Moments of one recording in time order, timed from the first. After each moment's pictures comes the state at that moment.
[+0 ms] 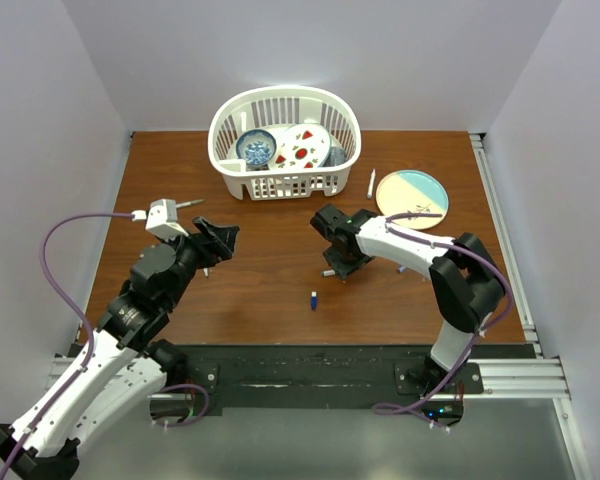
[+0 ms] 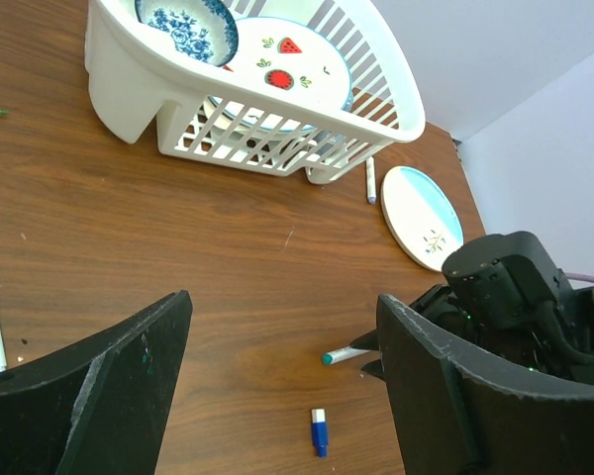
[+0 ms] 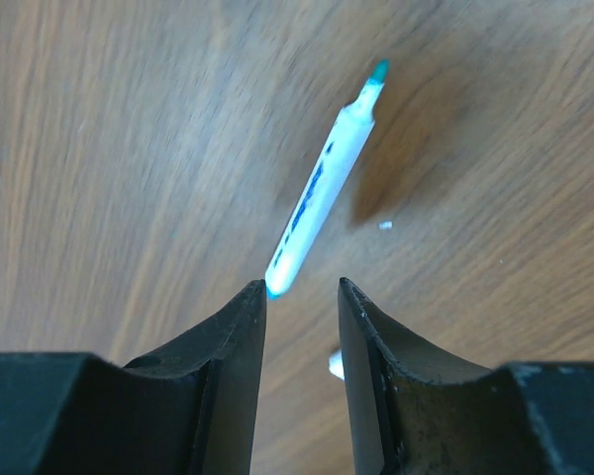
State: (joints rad) left arm -0.57 0.57 0.66 -0.26 -0.31 -0.67; right arm 0.74 1.75 1.21 -0.86 0.31 1.74
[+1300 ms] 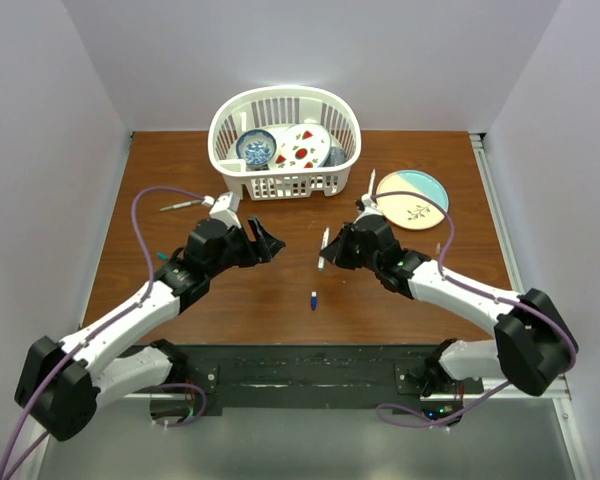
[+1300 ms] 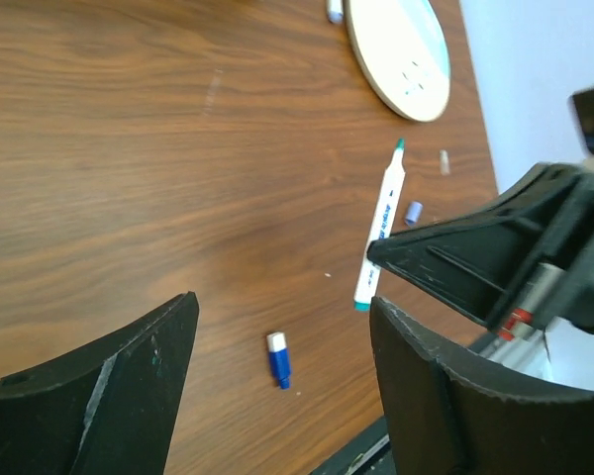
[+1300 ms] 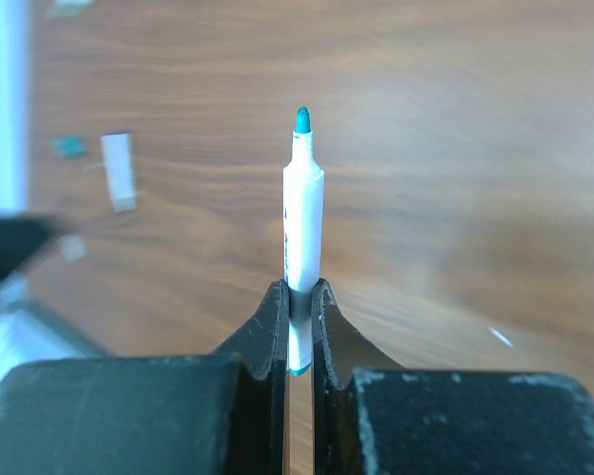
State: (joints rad) left arm -0.57 1.01 0.62 -0.03 0.05 -0.74; right arm 0.68 1.30 0.71 -0.01 0.03 0.81
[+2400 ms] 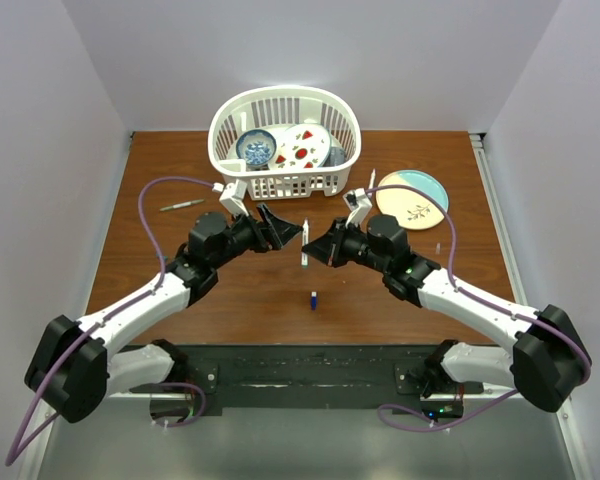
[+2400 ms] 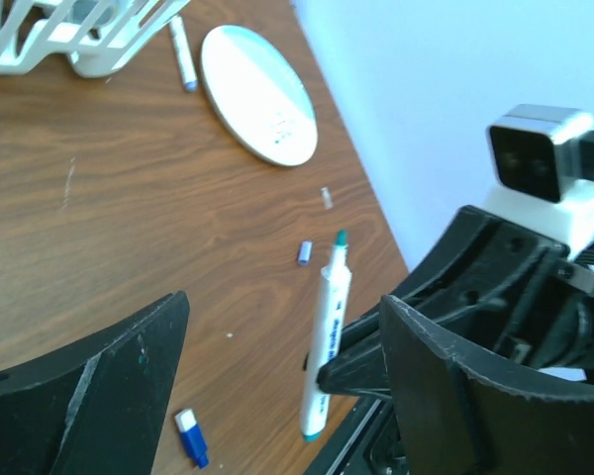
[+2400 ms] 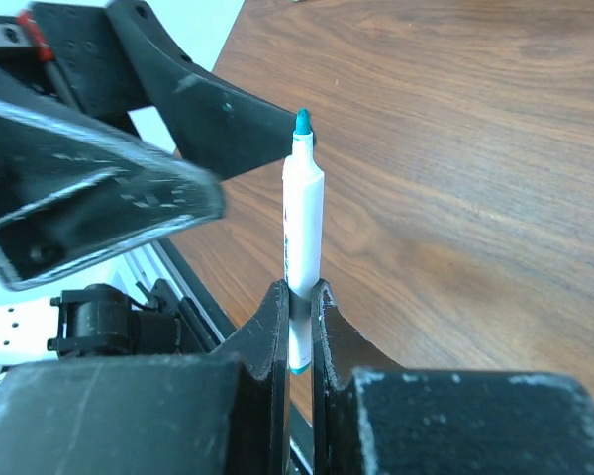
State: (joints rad) left arm -0.56 1.14 0.62 0.36 0.22 -0.80; right arm 0.72 1.19 0.69 0.22 -0.23 0.70
